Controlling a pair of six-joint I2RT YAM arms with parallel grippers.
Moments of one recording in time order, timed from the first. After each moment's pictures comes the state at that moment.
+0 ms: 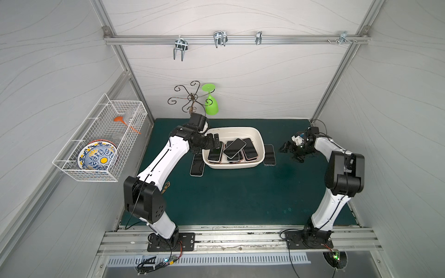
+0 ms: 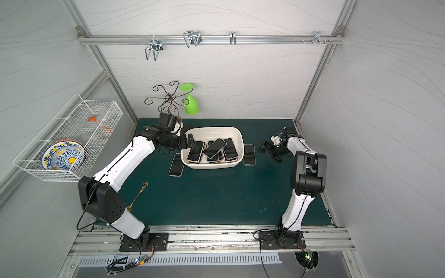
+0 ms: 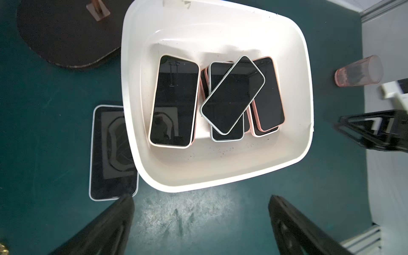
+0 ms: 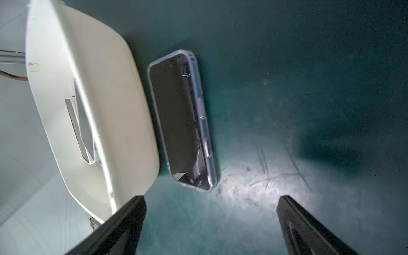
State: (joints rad) left arm -0.36 1.65 1.60 -0.95 0.12 -0.40; right arm -0.07 1.86 1.37 -0.75 -0.57 0.17
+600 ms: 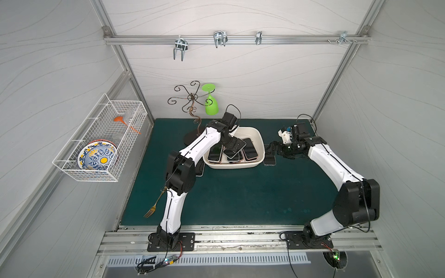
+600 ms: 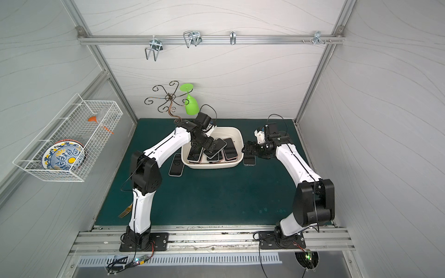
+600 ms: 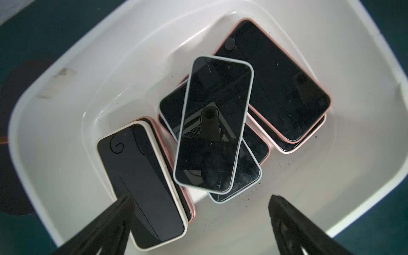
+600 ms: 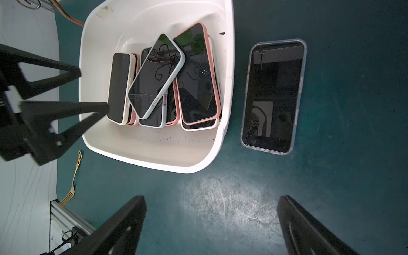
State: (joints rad) left arm -0.52 2.17 2.02 -0.98 -0.02 0.08; right arm 0.22 1.52 1.26 -0.75 -0.40 0.25
